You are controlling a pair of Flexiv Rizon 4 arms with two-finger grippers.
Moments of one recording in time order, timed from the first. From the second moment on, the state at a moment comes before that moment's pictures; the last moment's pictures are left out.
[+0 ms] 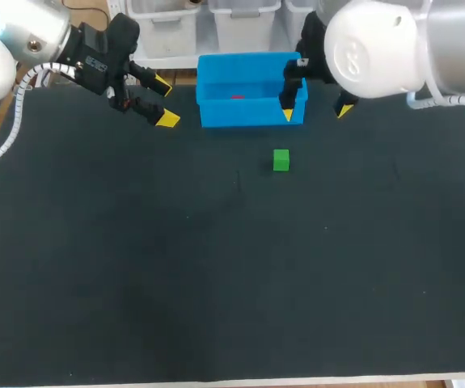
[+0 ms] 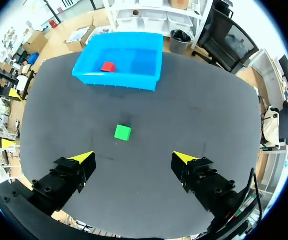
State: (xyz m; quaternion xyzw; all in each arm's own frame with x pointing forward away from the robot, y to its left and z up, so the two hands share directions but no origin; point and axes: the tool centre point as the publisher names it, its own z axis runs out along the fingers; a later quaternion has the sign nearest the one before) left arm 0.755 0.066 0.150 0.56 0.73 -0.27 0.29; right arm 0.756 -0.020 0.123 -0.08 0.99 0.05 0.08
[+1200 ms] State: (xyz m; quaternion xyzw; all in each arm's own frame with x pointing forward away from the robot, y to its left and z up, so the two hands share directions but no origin) left arm 0.755 0.066 0.150 0.56 0.73 -0.27 0.29; right arm 0.758 0.026 0.126 -0.09 1.00 0.01 0.02
